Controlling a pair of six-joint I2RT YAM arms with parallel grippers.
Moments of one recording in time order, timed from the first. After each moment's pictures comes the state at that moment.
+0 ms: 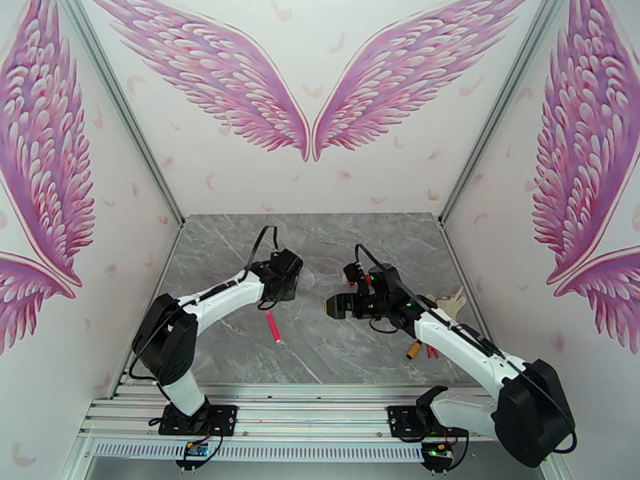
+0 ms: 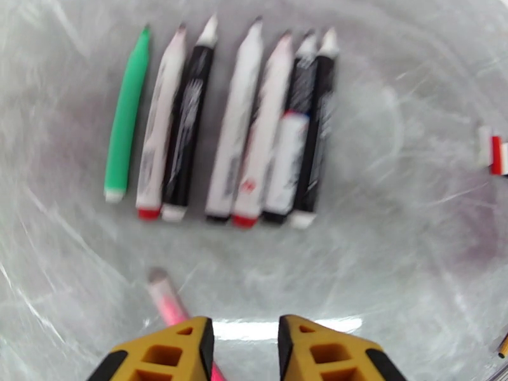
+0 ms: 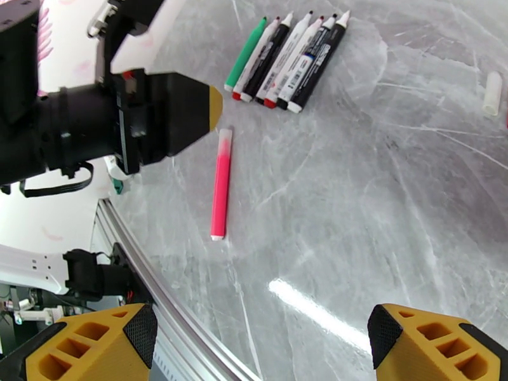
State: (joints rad) left arm -0.65 1.72 1.19 -0.71 -0.22 -0.72; right arm 0.49 1.23 0.79 -0.34 -0.53 0.44
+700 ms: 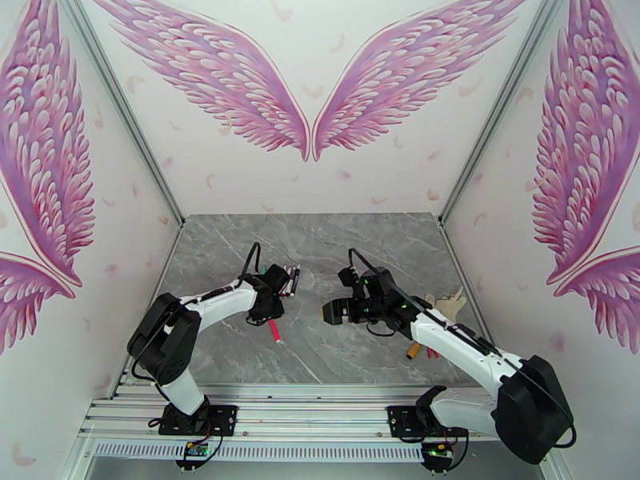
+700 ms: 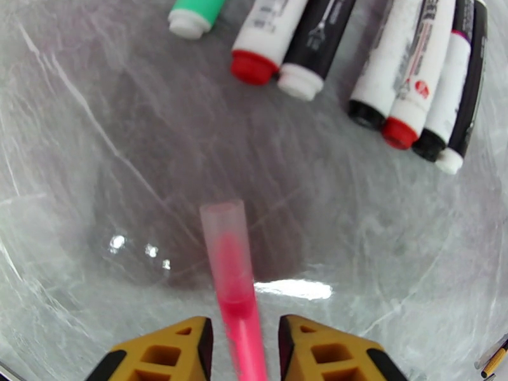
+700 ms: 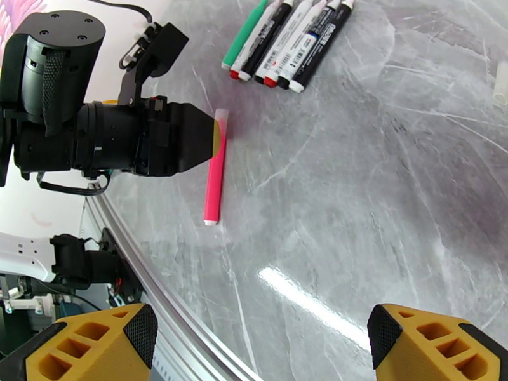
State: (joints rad) left arm -0.59 1.72 1.05 -0.71 -0.10 -0.91; right arm 0.52 1.25 0.79 -0.35 -0.49 0.42
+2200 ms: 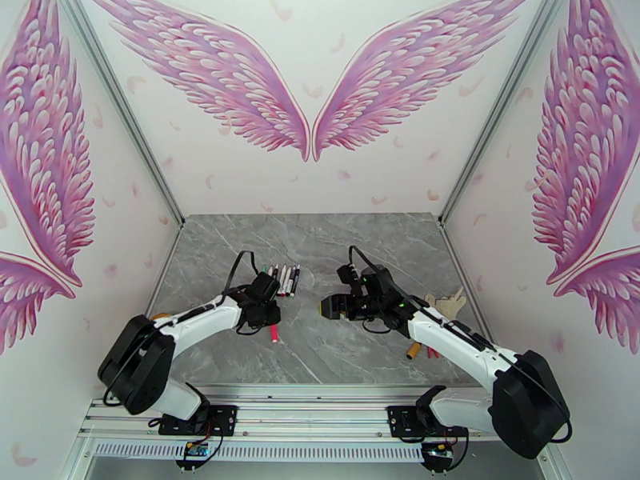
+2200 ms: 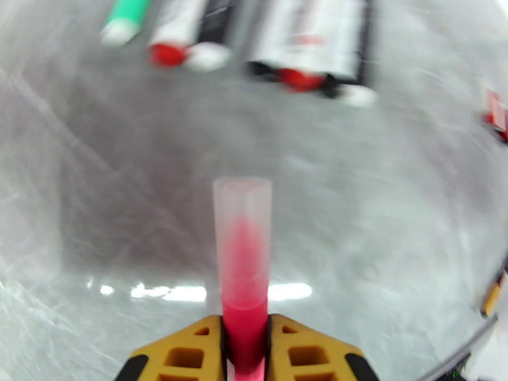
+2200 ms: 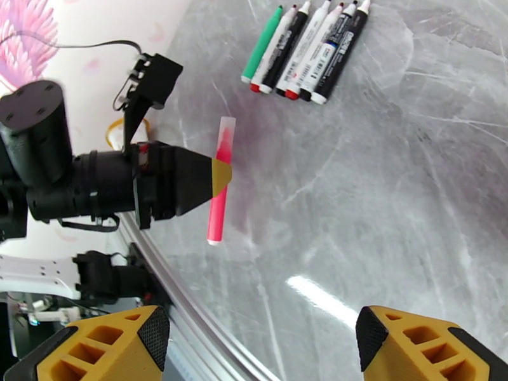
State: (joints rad) left arm -0.60 1.44 0.84 -0.47 0.05 -0.70; right arm 0.52 1.28 0.79 -0.24 -0.57 0.58
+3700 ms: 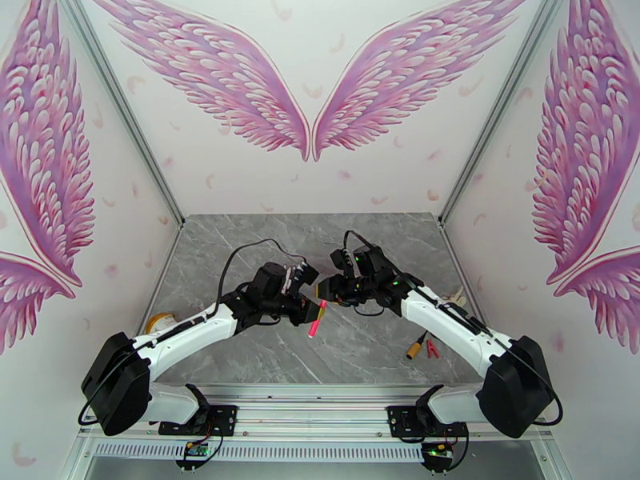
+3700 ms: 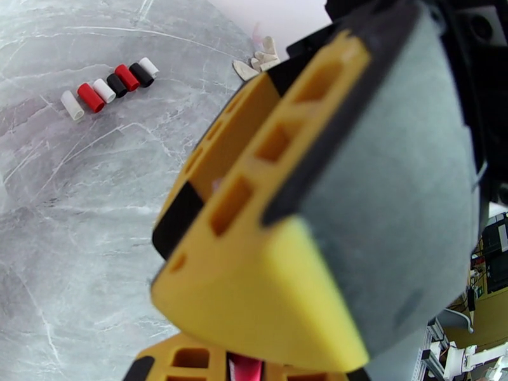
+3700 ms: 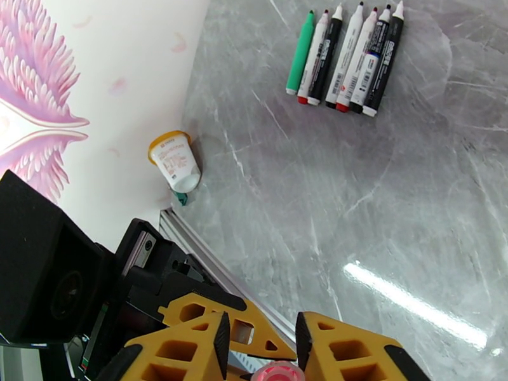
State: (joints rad) left arm -0.73 1.39 0.91 -0.14 0.59 -0.35; right arm 0.54 1.39 1.05 -0.43 -0.63 0.69
